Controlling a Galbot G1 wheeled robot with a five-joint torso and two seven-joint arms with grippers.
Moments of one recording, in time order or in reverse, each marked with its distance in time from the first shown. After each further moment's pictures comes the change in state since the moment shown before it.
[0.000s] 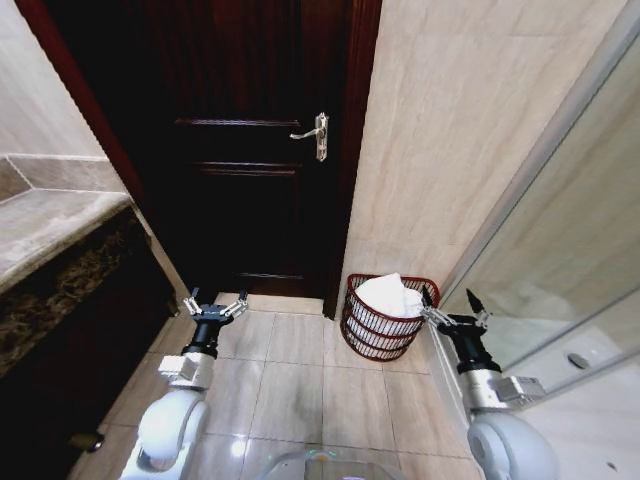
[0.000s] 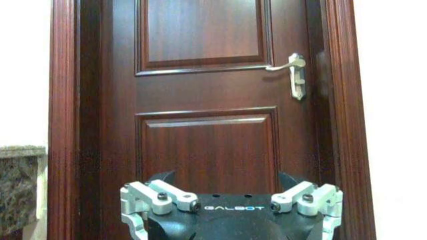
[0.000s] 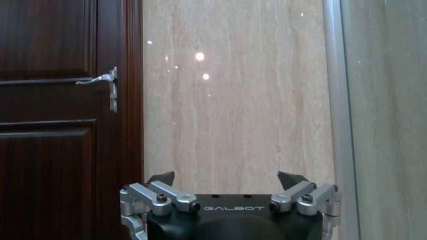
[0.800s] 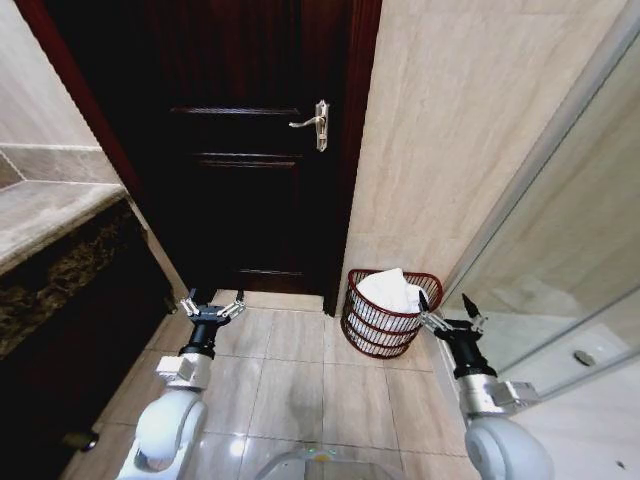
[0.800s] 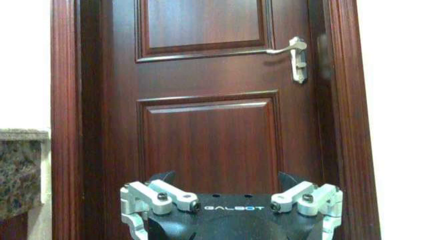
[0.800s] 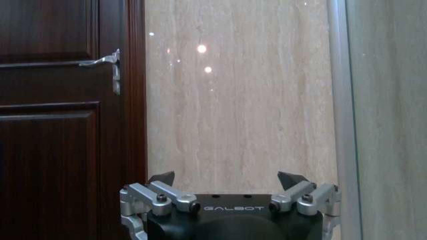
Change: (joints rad) left arm 0.000 0.017 -0.015 0.021 -0.008 -0.008 0.004; right arm -0.016 0.002 -0.008 -0.012 -0.003 0.003 -0.012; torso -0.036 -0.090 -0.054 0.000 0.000
